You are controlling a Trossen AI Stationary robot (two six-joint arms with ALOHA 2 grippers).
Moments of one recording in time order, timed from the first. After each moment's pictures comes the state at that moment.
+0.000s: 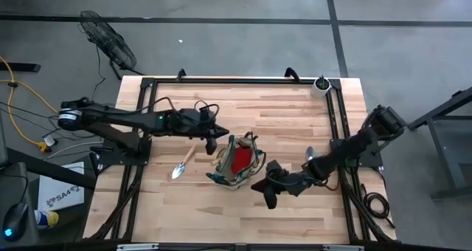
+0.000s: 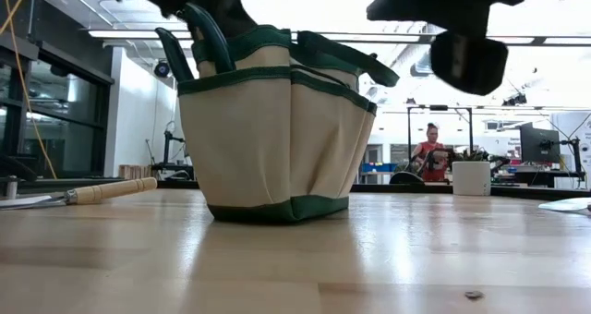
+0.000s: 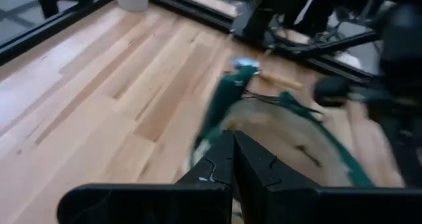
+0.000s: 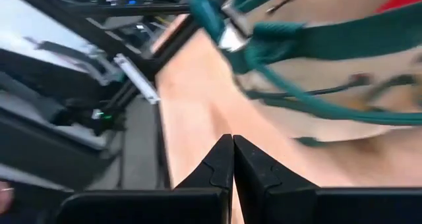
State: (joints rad) left arm -0.01 1.23 0.83 0.01 -0.13 -0.37; right arm 0.55 1.57 0.80 0.33 0.42 1.04
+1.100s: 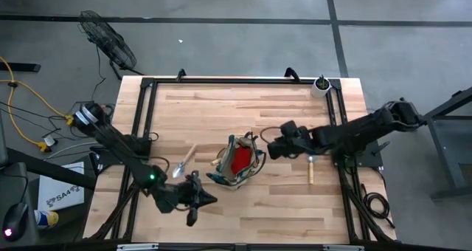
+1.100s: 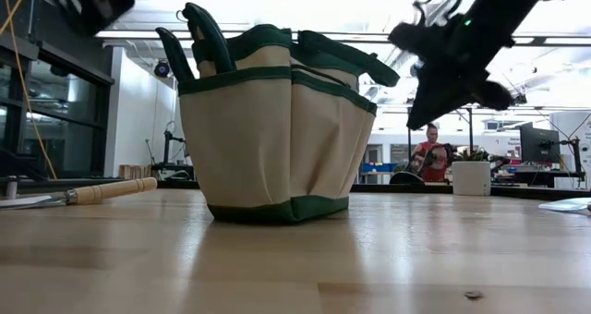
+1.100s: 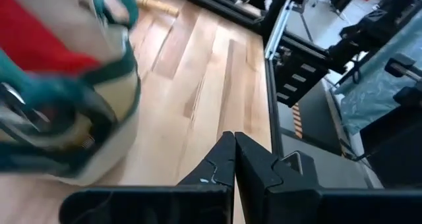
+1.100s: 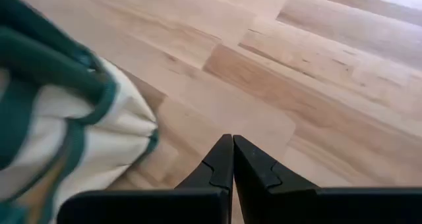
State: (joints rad) left arm -0.76 1.48 0.83 0.21 -0.61 -0.77; right arm 0.18 1.33 0.79 -0.49 0.49 1.15
